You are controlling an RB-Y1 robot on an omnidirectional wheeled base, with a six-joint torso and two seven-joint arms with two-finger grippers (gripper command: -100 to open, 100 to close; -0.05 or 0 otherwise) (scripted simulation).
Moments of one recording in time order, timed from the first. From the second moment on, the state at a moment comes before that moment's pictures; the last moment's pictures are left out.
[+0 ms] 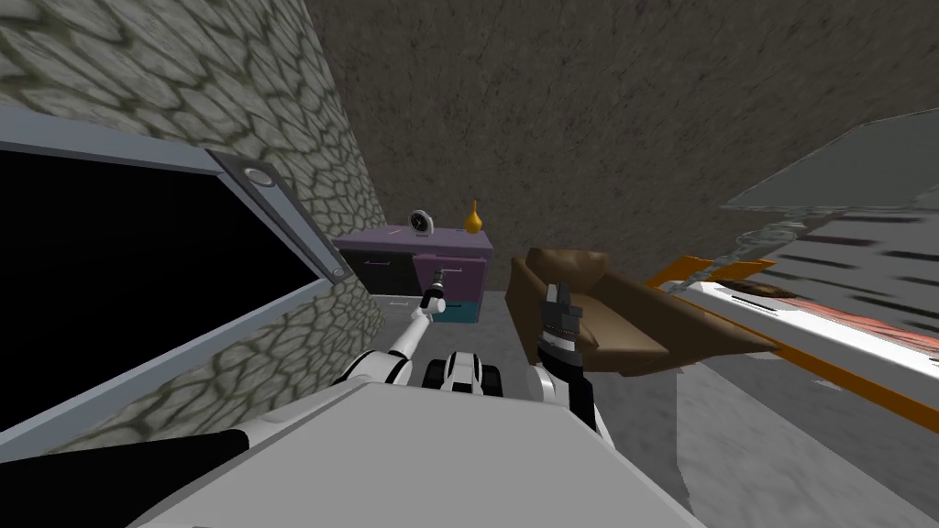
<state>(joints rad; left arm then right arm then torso) -0.43 0.01 0.05 -0.98 0.43 -0.43 -0.40 0.53 -0.02 0.06 -2.22 -0.12 -0.62 0.15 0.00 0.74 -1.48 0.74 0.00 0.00</state>
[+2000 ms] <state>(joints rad) -0.35 -0.02 0.06 -1.11 0.61 -0.40 -0.66 0.53 -0.02 0.06 -2.22 -0.12 -0.62 0.15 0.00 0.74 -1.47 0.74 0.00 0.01</state>
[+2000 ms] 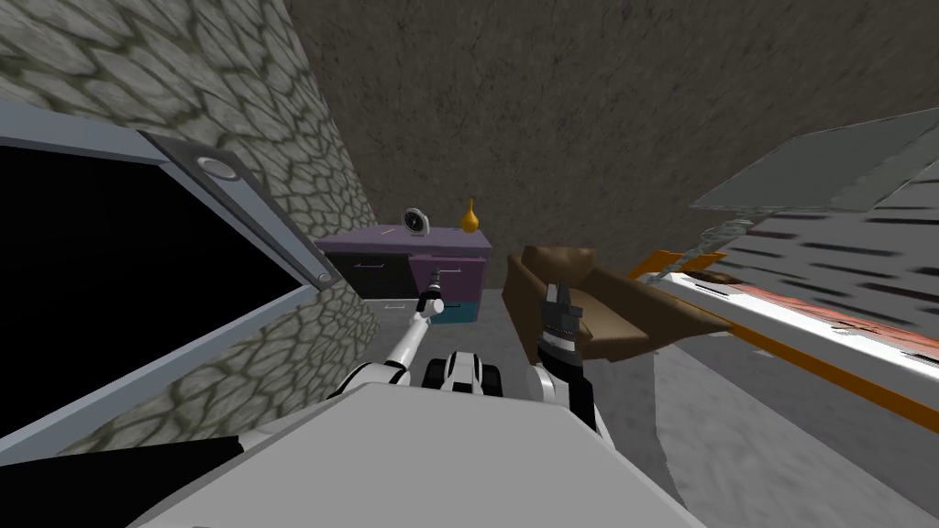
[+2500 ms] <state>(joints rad) -0.41 0.00 0.05 -1.03 0.49 -0.41 -0.52 0.53 -0.02 0.06 -2.22 -0.12 -0.62 0.15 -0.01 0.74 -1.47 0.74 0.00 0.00</state>
